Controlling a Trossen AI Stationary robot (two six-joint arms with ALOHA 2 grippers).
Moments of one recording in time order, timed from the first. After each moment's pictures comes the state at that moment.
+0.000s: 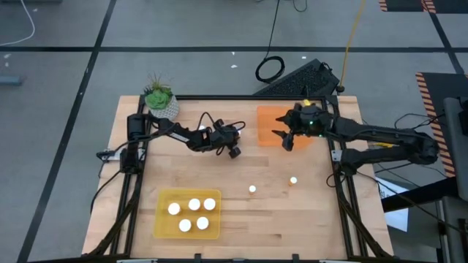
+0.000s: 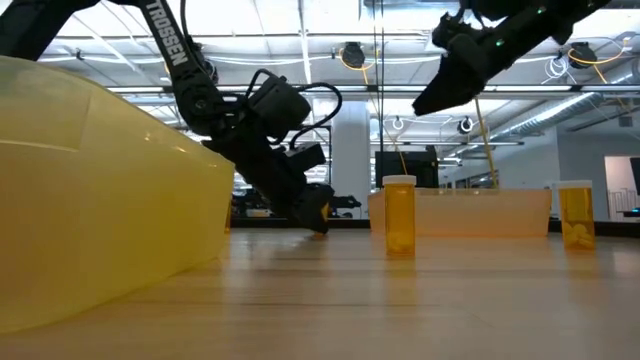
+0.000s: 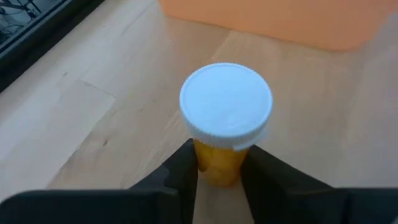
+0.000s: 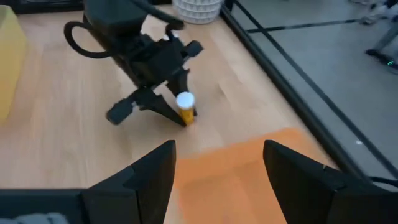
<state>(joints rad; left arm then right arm) 0.21 2.01 0.94 0.39 -0.33 -0.05 -0.32 1.00 0.68 -0.21 0.05 -0.06</state>
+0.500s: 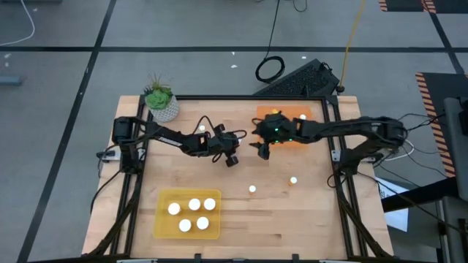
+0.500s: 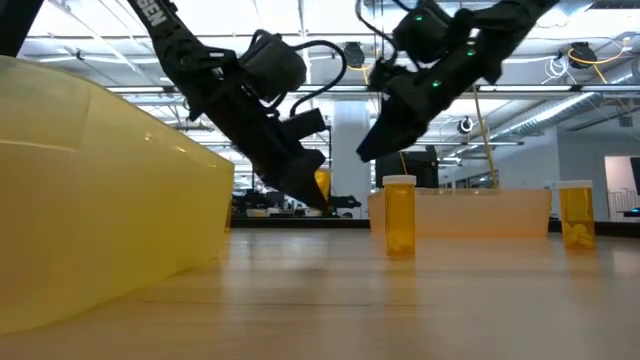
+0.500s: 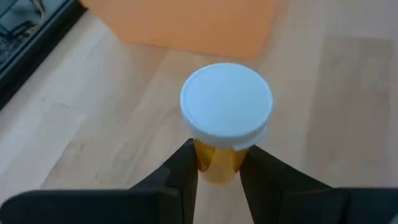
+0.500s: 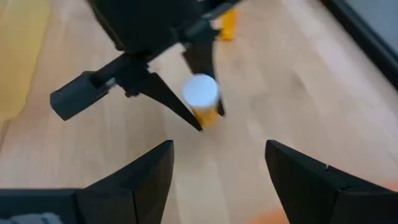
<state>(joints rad) 0.11 1.87 0.94 0.21 -0.31 -0.02 -0.24 1.49 0.80 0.01 -0.05 0.00</state>
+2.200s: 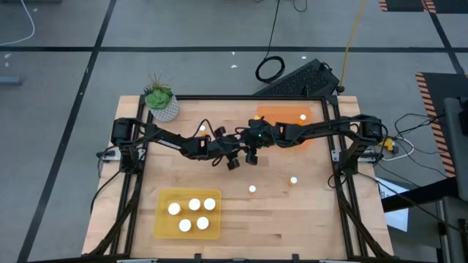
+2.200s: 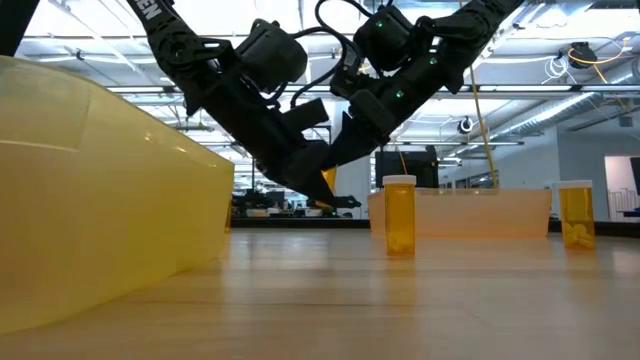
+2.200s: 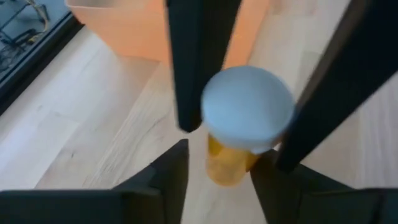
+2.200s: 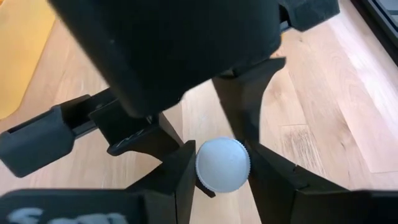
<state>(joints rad) 0.07 1.86 0.94 0.24 -0.36 -0.05 -0.18 1.71 0.97 0.06 -0.06 -0.10</state>
